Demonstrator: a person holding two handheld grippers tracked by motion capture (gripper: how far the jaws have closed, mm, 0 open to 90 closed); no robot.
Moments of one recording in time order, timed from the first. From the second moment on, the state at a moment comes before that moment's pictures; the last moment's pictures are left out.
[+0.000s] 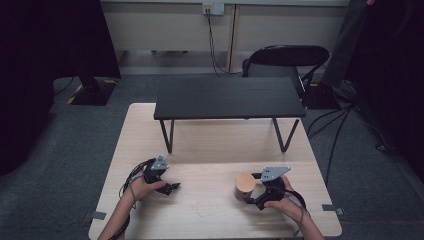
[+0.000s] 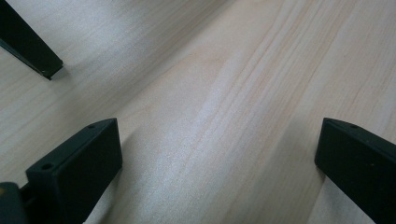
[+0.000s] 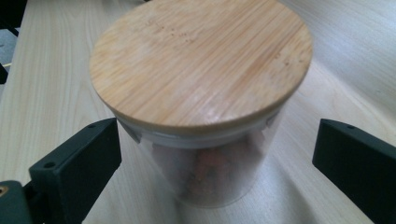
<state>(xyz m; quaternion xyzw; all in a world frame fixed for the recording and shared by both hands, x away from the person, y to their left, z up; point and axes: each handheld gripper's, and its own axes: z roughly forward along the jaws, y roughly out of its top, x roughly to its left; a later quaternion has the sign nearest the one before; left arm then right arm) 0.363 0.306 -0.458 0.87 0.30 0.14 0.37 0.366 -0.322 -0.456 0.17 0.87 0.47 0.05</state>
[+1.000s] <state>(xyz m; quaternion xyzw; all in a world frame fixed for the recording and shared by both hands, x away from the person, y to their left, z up) 0.363 0.306 -0.458 0.87 0.30 0.14 0.37 0.362 -0.314 -0.462 0.13 0.86 0.48 0.08</state>
